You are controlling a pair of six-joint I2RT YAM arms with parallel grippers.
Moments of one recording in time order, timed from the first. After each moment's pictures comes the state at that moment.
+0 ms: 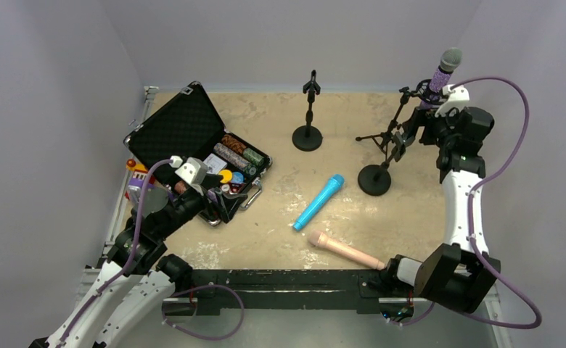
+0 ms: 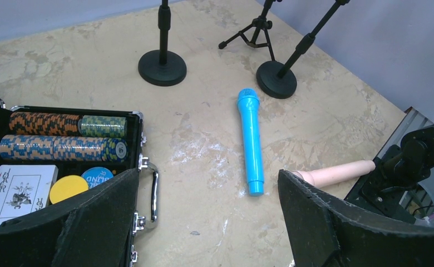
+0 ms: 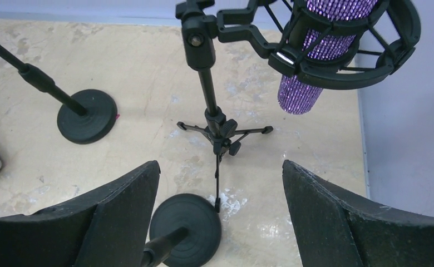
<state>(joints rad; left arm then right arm) -0.56 0.45 0.67 -0.34 0.19 -0.21 -0.34 1.21 1.08 -0.22 -0.43 -0.08</state>
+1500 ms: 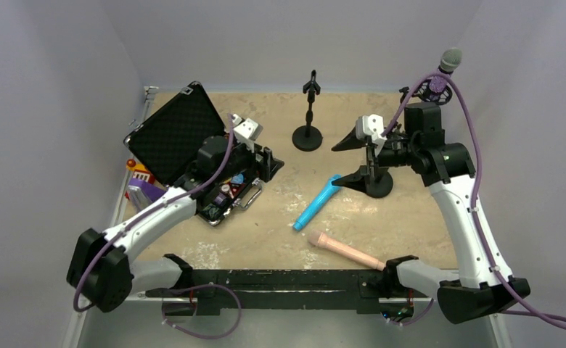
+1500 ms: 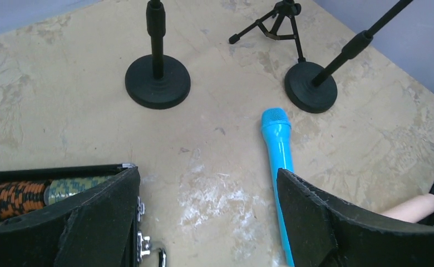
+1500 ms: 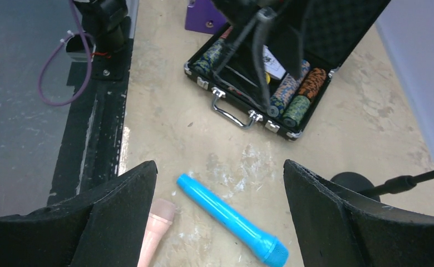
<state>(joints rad) -0.56 1.13 0.77 0.14 0.24 -0.16 0.20 1.13 1.41 -0.96 -1.15 -0.77</state>
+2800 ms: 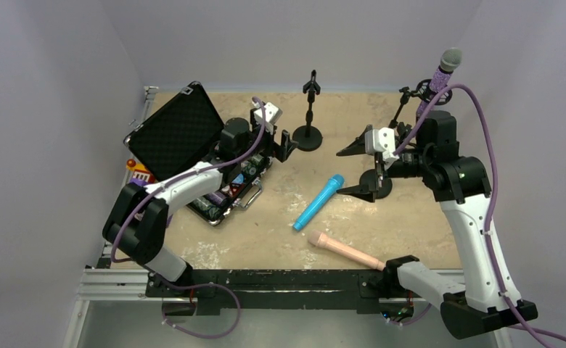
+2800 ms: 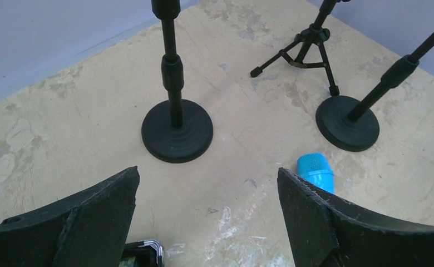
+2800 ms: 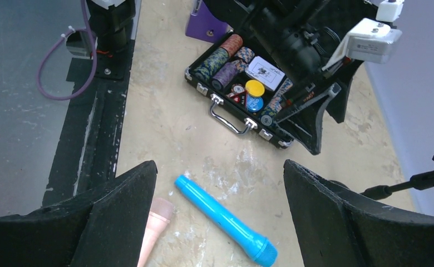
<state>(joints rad) -0.55 1.54 0.98 0.38 0.25 -0.06 0.22 1.04 1.43 -1.03 -1.14 -0.83</state>
